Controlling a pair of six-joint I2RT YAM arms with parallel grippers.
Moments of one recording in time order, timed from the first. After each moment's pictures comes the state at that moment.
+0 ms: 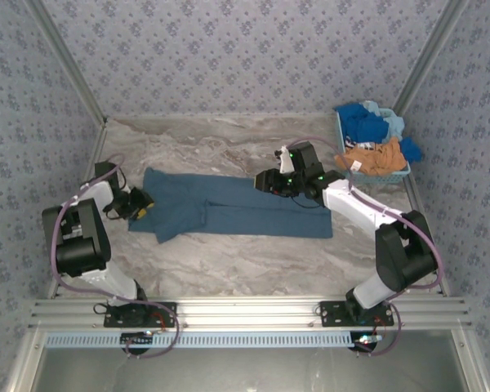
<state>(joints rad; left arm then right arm) 0.24 1.66 0.95 -0.60 0.38 -0.47 0.48 1.55 1.06 -0.25 -0.48 0.59</state>
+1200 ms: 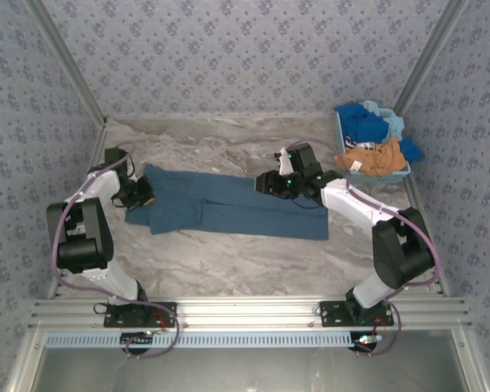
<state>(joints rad) 0.13 1.67 1.10 -0.70 0.26 -0.46 0.48 1.57 1.07 -0.27 -0.48 0.59</state>
